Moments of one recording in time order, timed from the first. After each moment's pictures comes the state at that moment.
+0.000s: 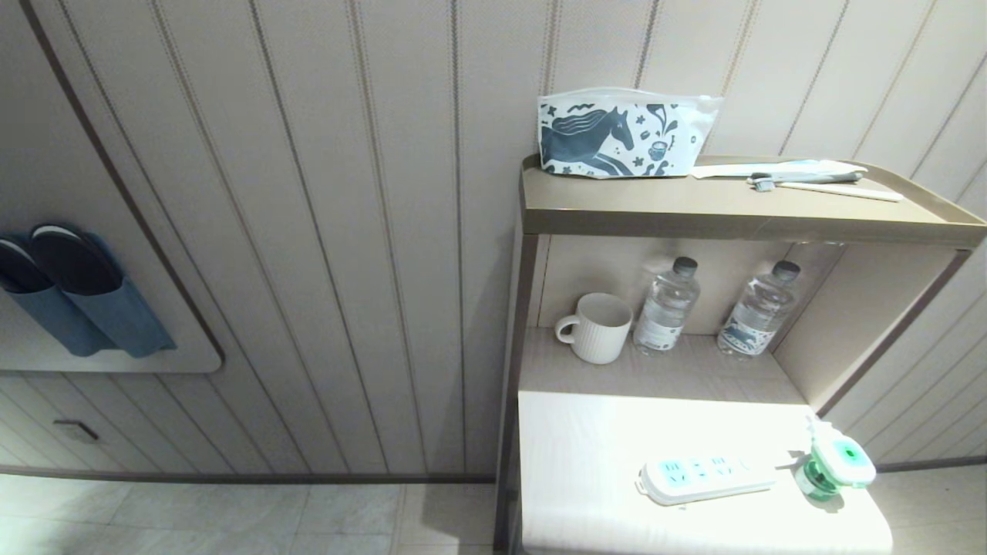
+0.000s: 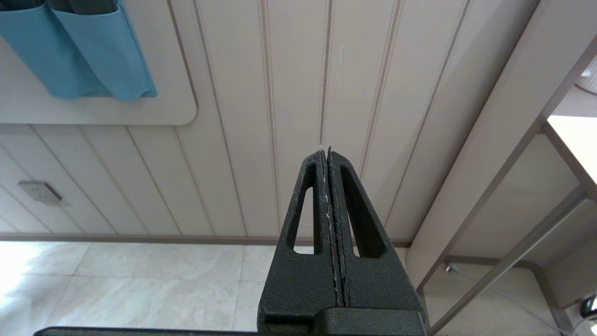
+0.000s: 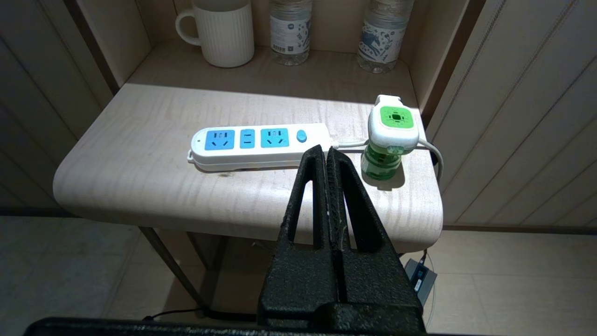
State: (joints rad) left arm -0.01 0.00 0.00 0.01 -0.01 0.00; right arm 0.00 0.00 0.00 0.02 -0.01 0.01
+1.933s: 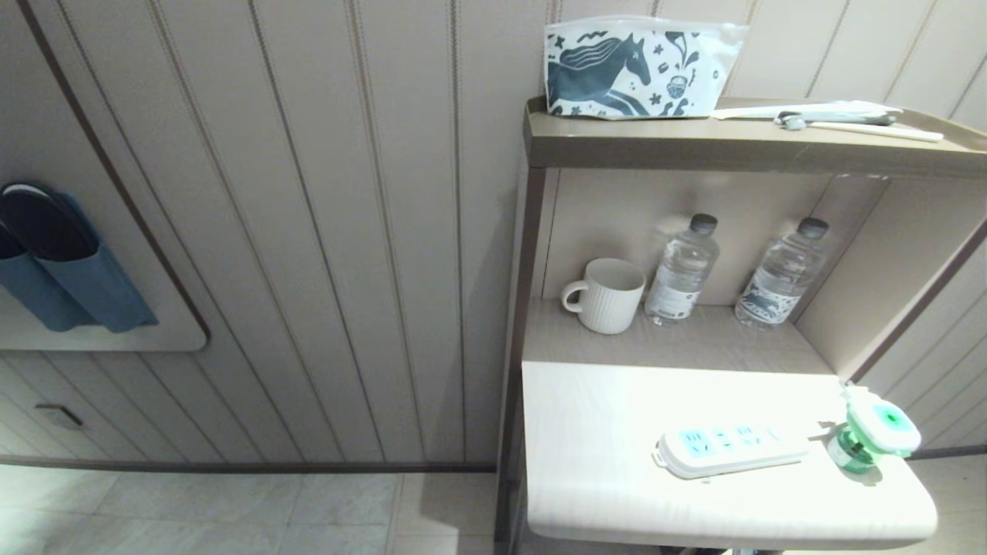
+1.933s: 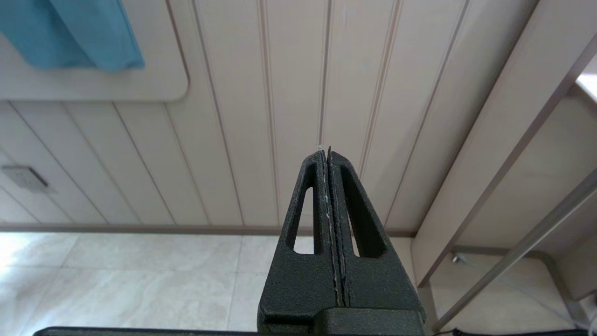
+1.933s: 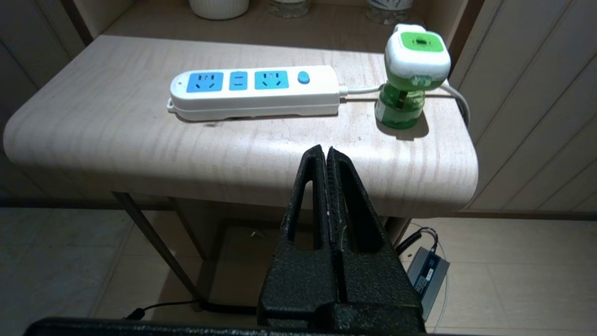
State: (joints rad) left arm -0.01 0.00 0.00 0.01 -0.01 0.00; right arm 0.00 0.00 0.00 0.02 -0.01 0.02
